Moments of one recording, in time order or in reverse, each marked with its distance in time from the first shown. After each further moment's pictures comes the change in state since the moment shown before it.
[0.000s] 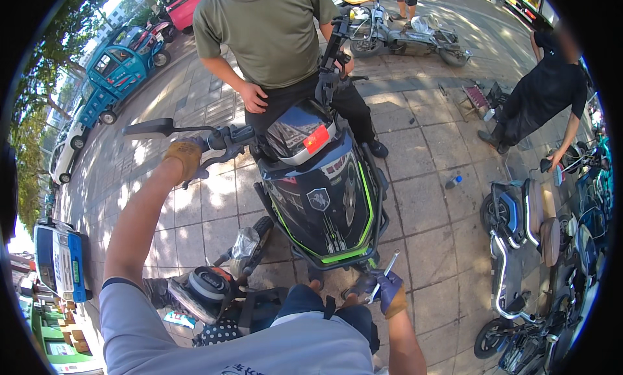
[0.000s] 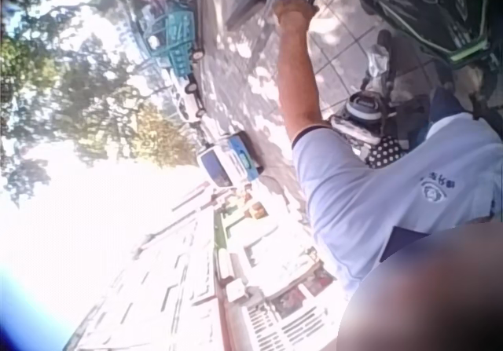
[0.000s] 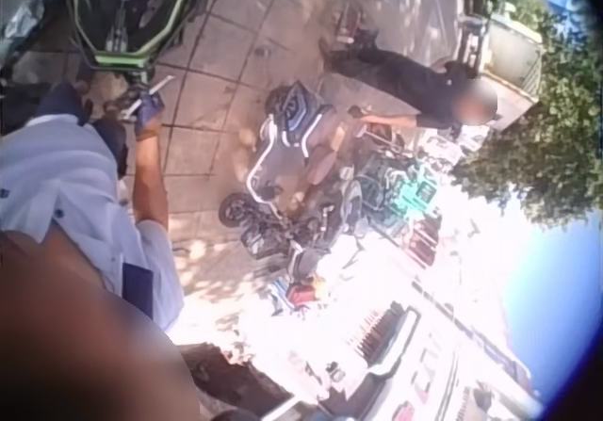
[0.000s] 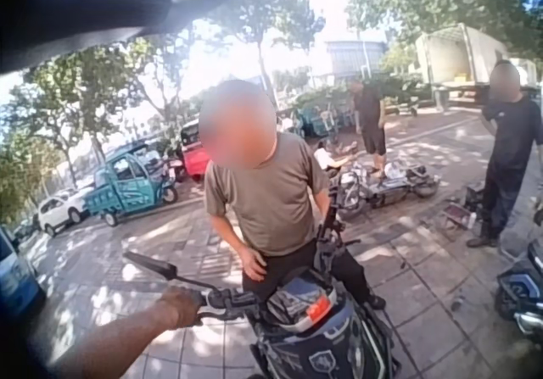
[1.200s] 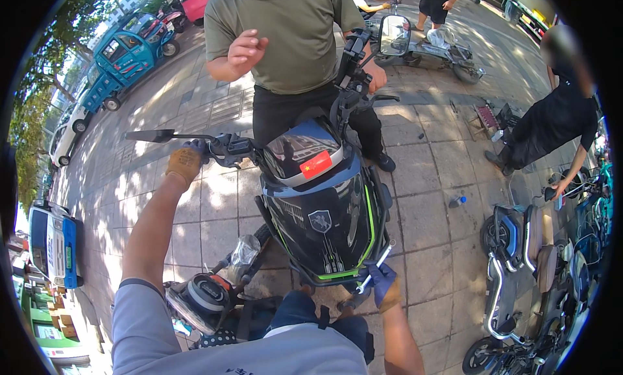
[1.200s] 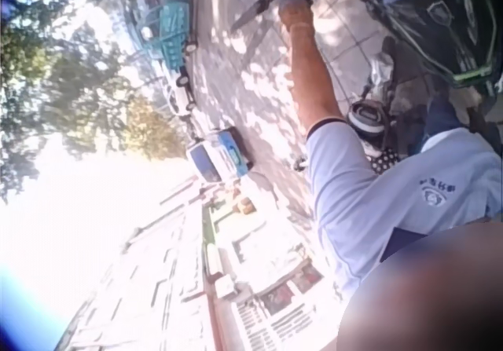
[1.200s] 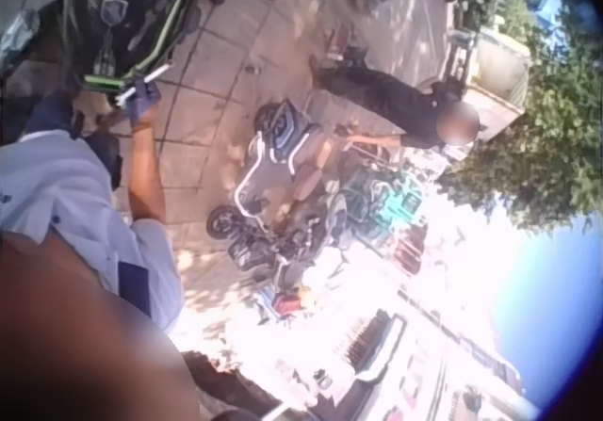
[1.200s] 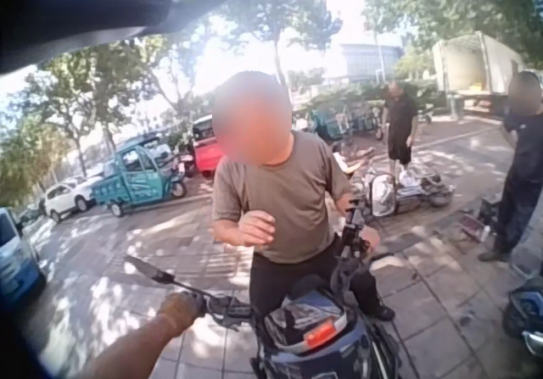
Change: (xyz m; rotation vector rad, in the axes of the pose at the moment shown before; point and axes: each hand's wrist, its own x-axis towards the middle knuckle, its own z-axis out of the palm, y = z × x) left_hand 0.054 -0.046 0.092 0.012 0.127 -0.111; right_hand 0.082 -0.038 0.051 -0.109 -0.132 -0.161
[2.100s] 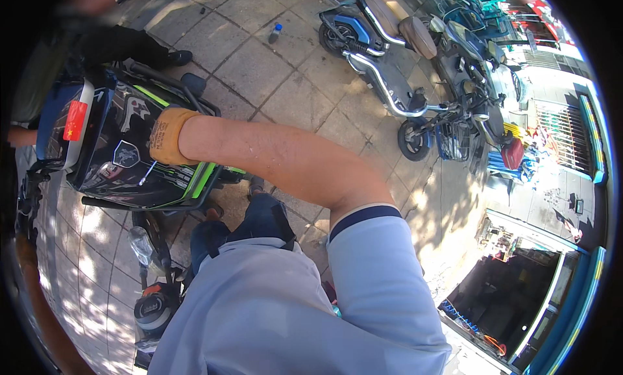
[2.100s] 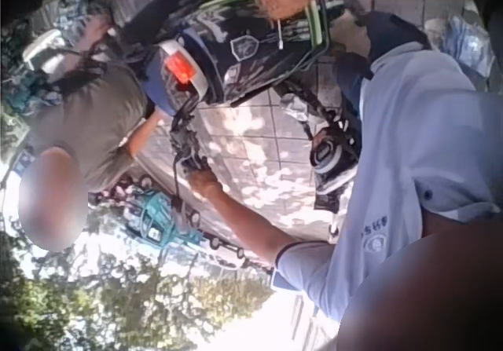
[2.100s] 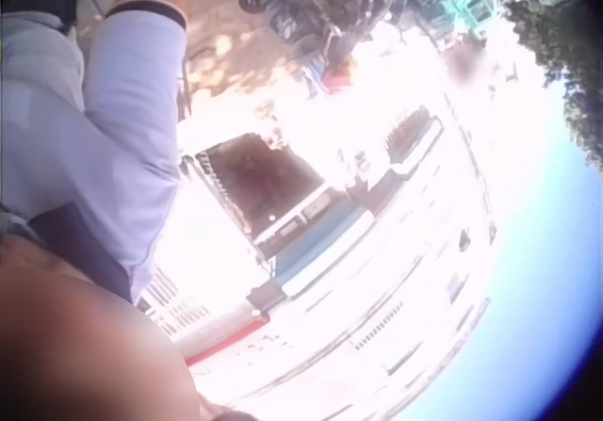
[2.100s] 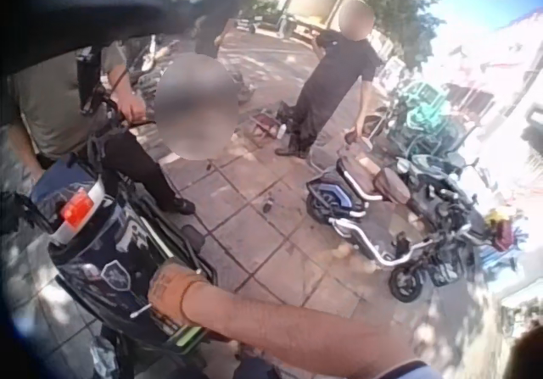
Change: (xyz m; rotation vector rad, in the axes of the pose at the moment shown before) left_hand 0.088 -0.110 0.152 -0.434 0.031 0.090; right_hand 0.001 -0.149 0.068 -2.019 -0.504 -0.431
